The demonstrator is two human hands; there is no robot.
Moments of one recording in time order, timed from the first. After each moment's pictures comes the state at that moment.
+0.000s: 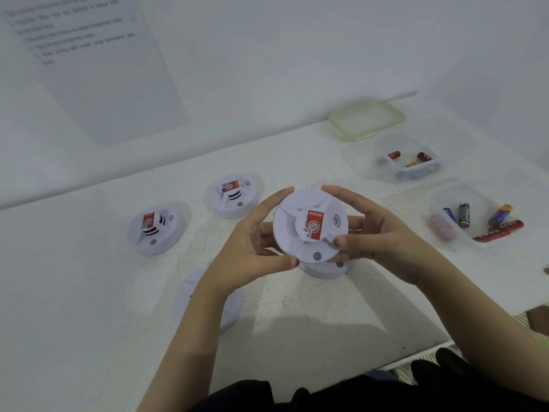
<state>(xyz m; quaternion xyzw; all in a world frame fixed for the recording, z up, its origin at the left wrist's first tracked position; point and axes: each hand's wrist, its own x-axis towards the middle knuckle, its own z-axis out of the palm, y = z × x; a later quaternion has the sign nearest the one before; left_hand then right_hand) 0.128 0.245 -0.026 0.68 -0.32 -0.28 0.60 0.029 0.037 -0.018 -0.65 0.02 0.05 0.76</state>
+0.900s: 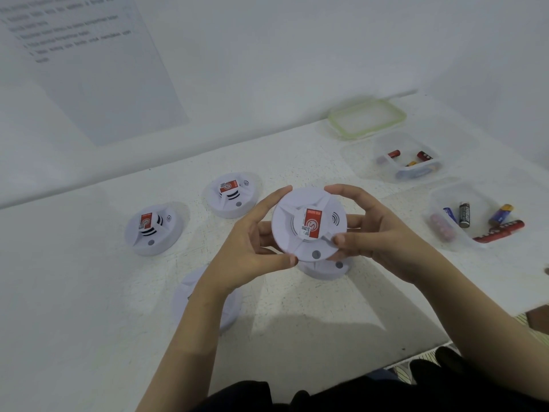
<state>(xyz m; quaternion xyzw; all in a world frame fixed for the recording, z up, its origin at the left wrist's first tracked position) 0.132 0.243 -0.028 0.68 -0.31 -0.28 0.60 0.033 0.036 -0.019 -0.65 0.04 0.04 0.76</state>
